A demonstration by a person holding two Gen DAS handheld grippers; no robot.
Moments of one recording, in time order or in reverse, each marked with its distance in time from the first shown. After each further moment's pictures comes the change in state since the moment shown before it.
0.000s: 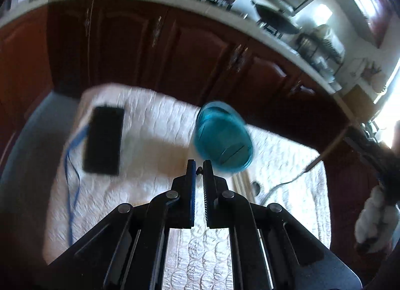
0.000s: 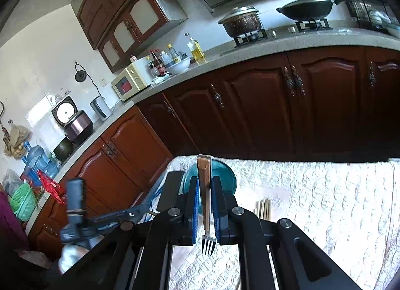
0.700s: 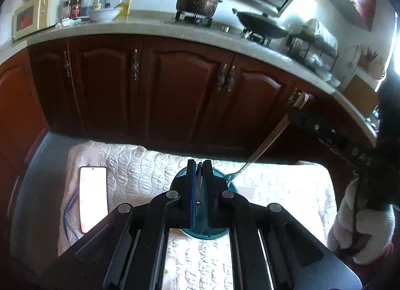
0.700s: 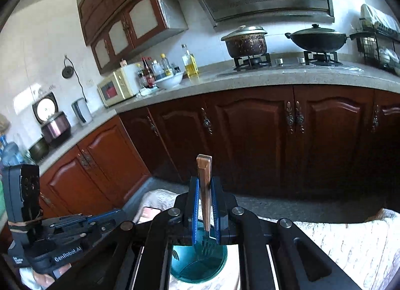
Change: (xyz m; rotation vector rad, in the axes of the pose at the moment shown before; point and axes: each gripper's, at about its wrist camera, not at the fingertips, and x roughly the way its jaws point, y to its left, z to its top) left arm 0.047 -0.048 0.075 0.126 -0.055 0.048; right arm 0.097 0.020 0.076 -0.122 -0.066 -0.139
